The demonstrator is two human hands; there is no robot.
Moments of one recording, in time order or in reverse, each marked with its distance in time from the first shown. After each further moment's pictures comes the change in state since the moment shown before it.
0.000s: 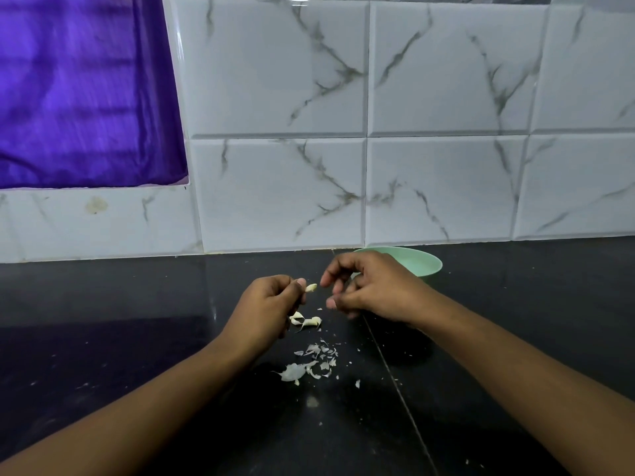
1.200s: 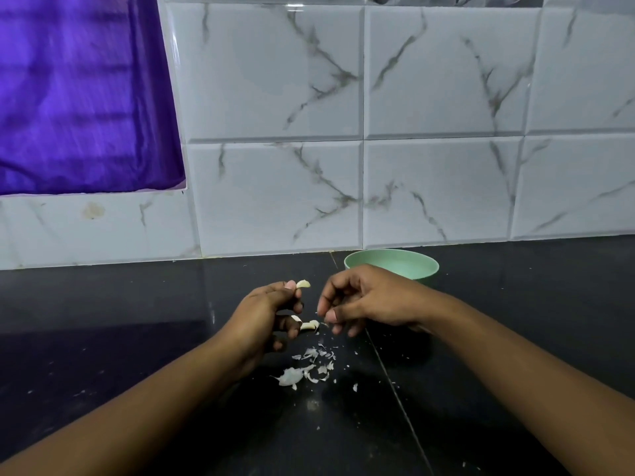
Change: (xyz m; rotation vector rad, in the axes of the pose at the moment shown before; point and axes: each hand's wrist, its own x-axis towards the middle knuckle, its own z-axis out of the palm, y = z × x) left_hand -0.005 0.007 0.000 -0.329 -0.065 -0.262; right_hand 0.000 0.006 -0.005 0.070 -0.259 0.041
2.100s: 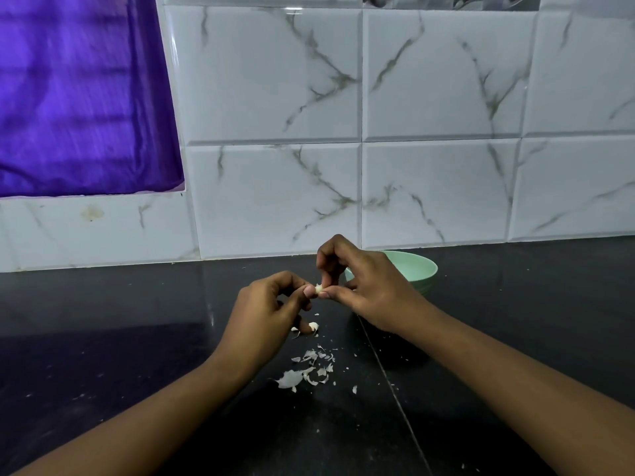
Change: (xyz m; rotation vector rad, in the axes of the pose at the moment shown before) left_hand -0.010 0.003 0.004 0.487 0.131 0.496; right_hand 0.001 -0.006 0.008 -0.413 0.433 -0.428
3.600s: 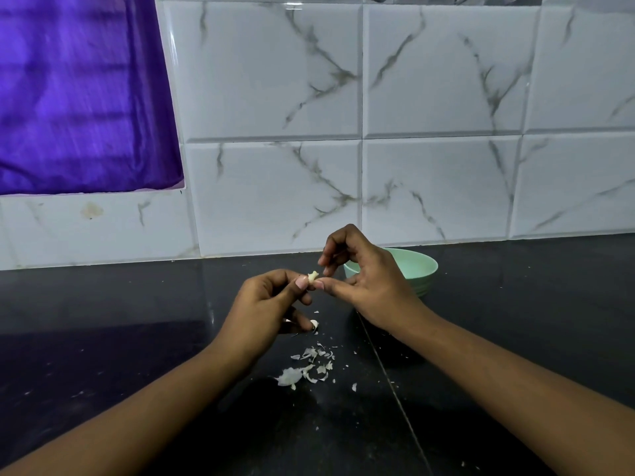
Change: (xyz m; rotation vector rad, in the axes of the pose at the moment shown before) left_hand 0.005 -0.003 0.002 -0.418 -0.072 -0.202; right_hand 0.000 0.001 0.010 0.246 0.195 0.058
